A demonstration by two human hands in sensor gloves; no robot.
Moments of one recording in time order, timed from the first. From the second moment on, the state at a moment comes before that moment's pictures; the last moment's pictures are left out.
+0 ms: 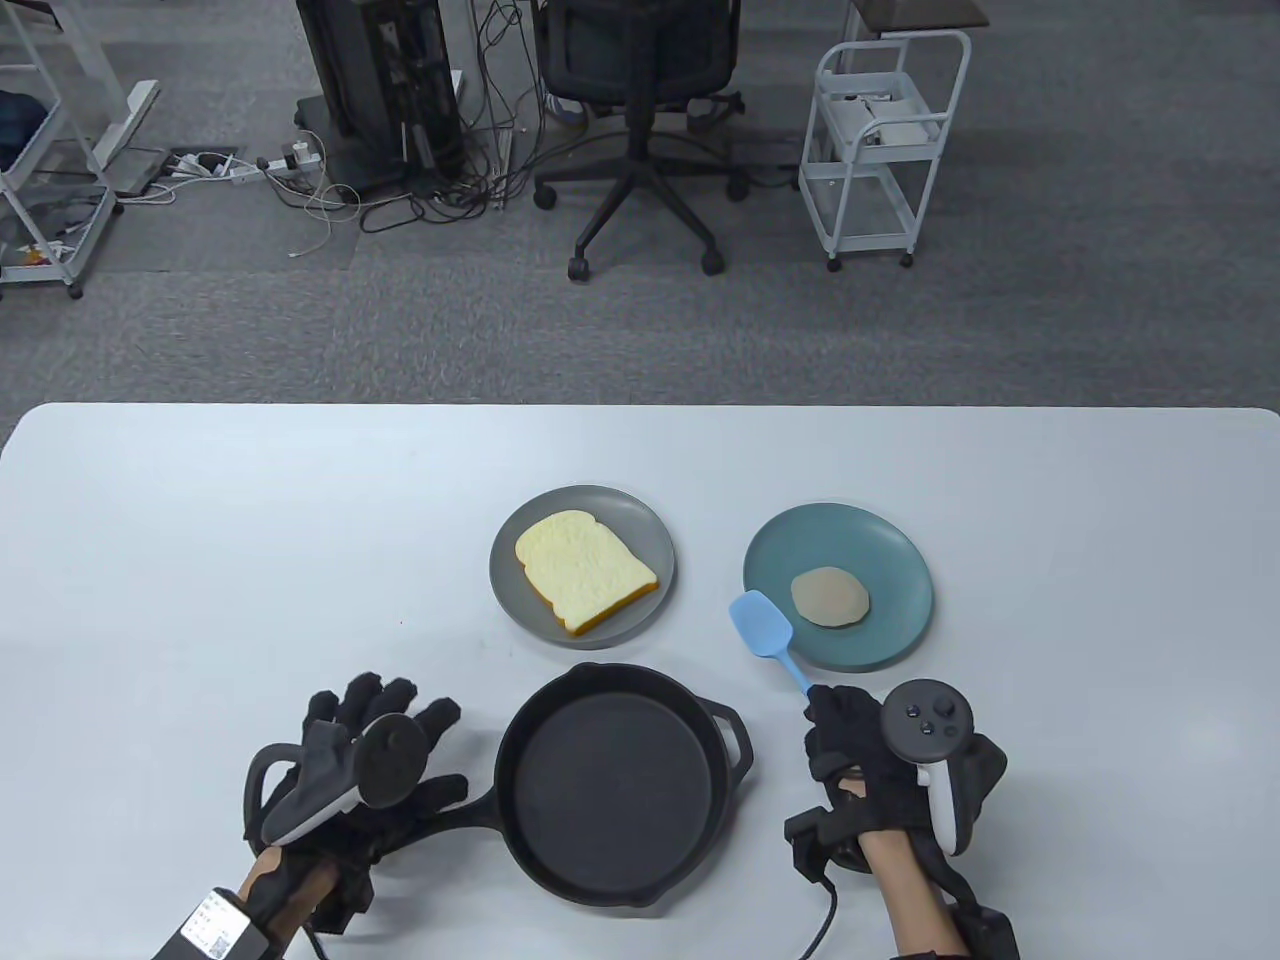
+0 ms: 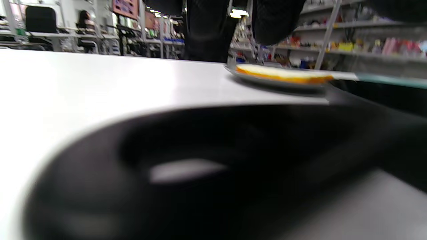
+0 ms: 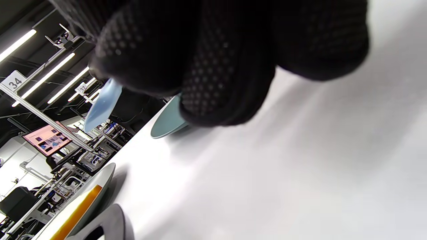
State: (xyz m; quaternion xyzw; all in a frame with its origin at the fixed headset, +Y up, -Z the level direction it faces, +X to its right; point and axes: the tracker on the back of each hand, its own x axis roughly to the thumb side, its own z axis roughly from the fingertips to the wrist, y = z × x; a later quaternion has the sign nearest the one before) left_hand -0.277 -0.719 -0.284 -0.07 -0.08 0.01 0.99; right_hand 0.191 -0.739 -0.287 -0.23 -0.01 0.90 0.37
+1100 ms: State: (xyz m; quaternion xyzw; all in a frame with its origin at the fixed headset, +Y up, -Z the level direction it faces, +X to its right) left_hand -0.309 -0.721 -0.298 -0.09 -0.04 0.06 0.99; right_hand 0.184 -0.743 -0.340 -0.31 0.07 0.94 0.14
